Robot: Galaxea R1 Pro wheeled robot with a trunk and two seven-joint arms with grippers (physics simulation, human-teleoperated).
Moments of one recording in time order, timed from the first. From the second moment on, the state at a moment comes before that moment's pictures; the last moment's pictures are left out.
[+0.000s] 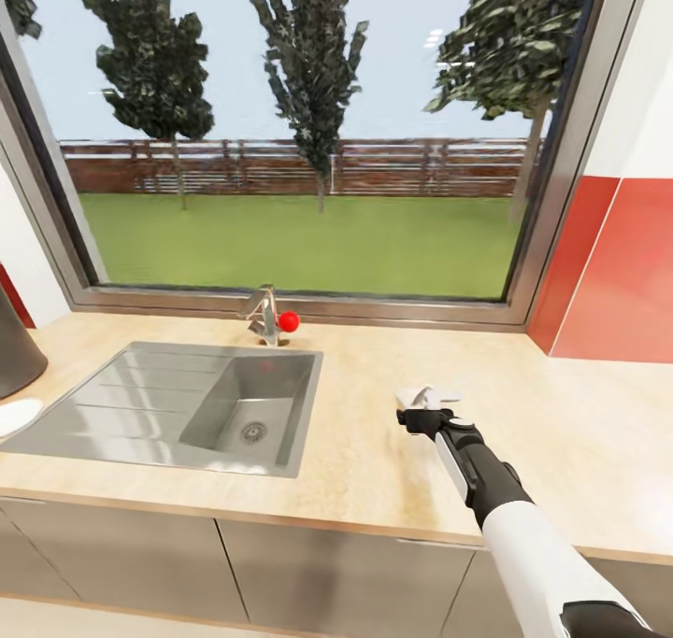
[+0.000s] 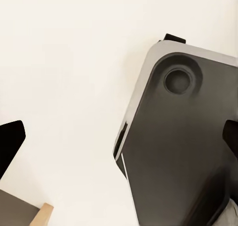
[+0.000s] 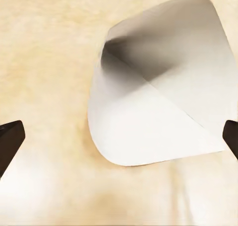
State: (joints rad) left arm -0.08 0.04 0.11 -0.05 0.19 -0.06 0.15; right arm -0.76 0.05 0.00 -0.71 0.00 0.38 0.01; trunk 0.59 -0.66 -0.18
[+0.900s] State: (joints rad) left arm -0.08 0.04 0.11 -0.06 0.19 -0.06 0.15; right arm -0.76 0.05 0.00 -0.71 0.00 0.38 0.01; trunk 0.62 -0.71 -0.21
